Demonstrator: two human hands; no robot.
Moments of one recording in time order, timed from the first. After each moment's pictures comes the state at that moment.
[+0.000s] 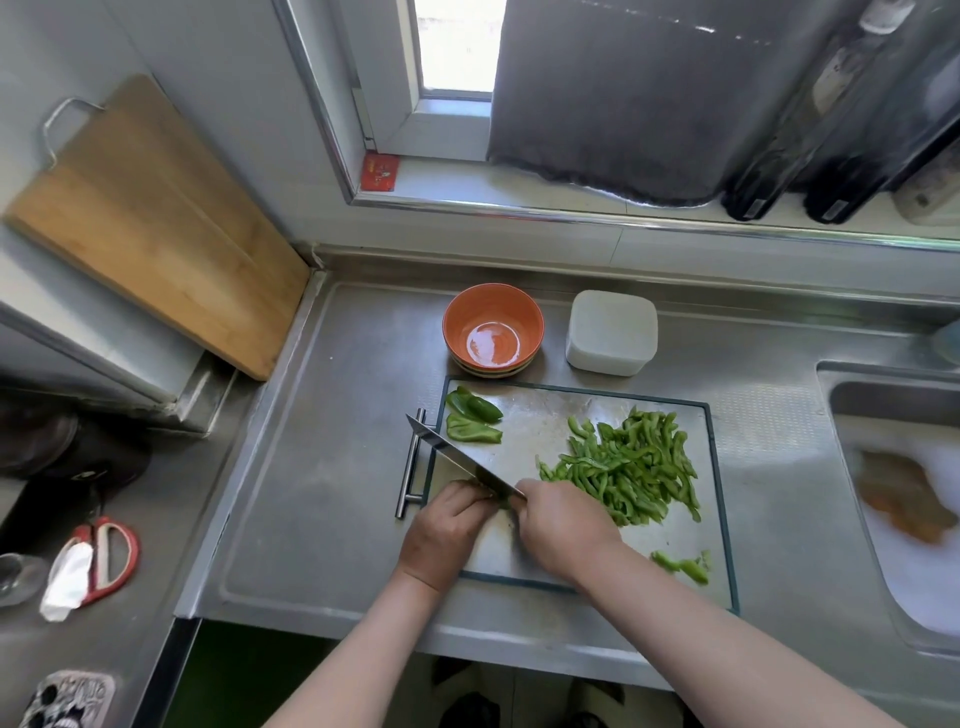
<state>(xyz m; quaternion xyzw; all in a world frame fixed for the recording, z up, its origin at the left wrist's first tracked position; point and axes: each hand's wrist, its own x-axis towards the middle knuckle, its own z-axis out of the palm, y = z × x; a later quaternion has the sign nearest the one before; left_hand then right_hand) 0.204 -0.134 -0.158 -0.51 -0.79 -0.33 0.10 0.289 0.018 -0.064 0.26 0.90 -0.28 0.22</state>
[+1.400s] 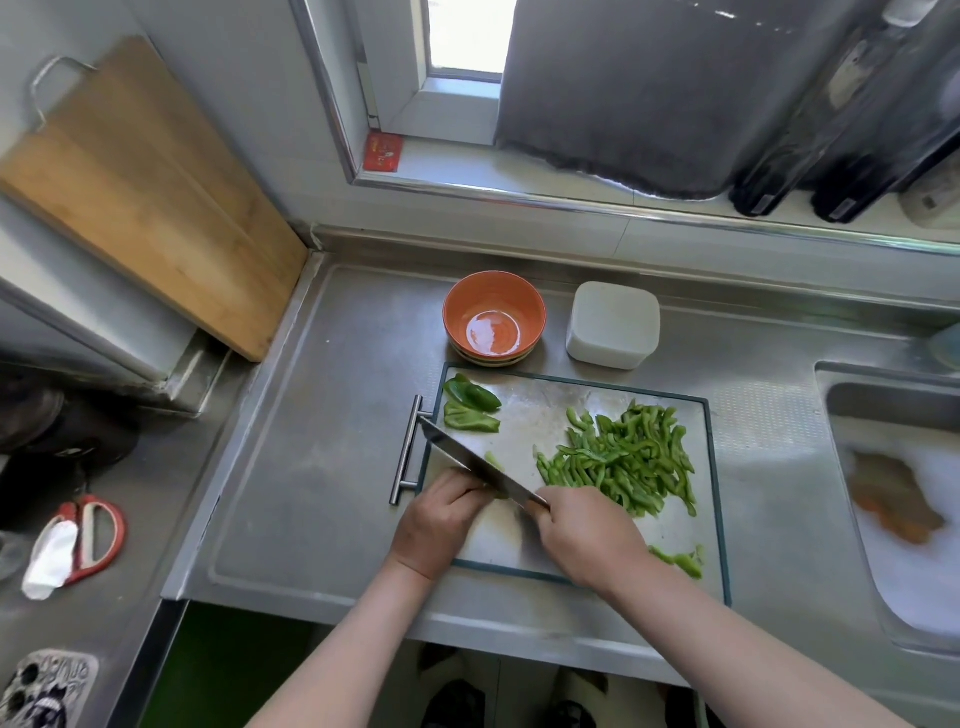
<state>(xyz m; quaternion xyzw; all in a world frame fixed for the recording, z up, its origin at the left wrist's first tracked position) 0.202 -0.136 -0.158 -0.51 -0.78 -0.34 0.08 0.313 0.025 -0.049 0.26 0.90 -0.28 0.21</state>
